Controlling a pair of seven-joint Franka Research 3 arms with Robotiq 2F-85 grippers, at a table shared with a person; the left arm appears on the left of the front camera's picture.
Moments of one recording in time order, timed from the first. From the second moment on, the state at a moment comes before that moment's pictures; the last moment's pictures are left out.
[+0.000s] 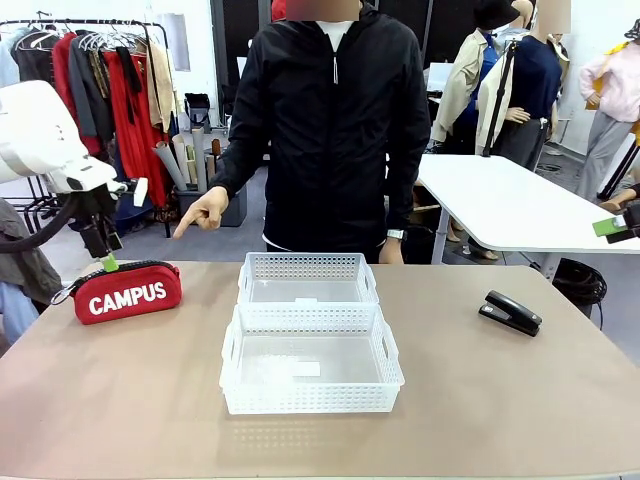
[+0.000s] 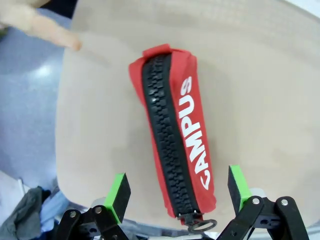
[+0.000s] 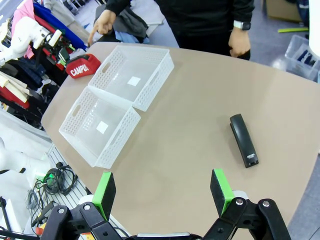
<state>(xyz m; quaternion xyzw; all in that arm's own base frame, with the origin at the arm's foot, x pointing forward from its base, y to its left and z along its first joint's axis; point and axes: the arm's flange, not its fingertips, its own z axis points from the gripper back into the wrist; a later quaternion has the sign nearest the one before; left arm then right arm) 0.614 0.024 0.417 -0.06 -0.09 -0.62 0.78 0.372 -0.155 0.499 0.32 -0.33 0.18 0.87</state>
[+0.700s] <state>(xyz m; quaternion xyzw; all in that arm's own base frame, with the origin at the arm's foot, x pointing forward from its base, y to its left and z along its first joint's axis) 0.618 0.014 0.381 -0.04 -0.06 -0.68 0.73 0.372 -0.155 0.499 0.32 -0.33 0.18 0.87</state>
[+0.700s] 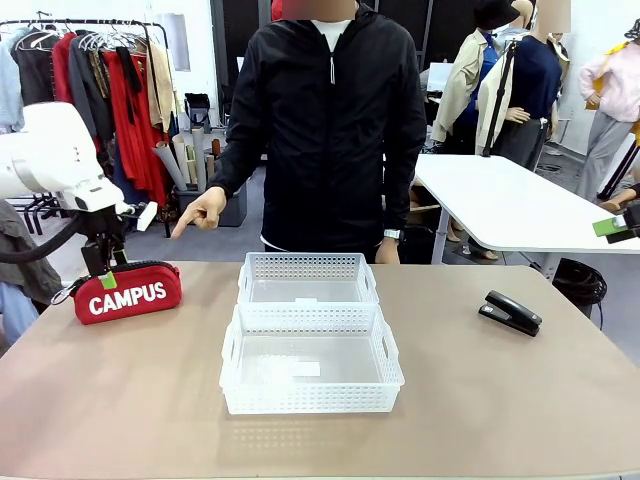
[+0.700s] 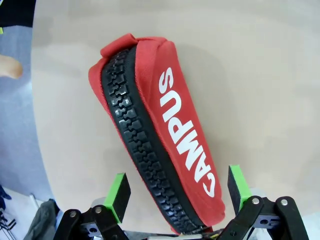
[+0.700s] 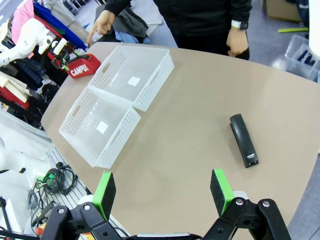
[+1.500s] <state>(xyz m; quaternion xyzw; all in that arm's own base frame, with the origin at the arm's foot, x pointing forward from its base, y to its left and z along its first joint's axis) 0.619 0.002 0.336 -0.03 -0.05 -0.67 0.74 0.372 -0.155 0.499 0.32 -0.33 0.18 0.87</state>
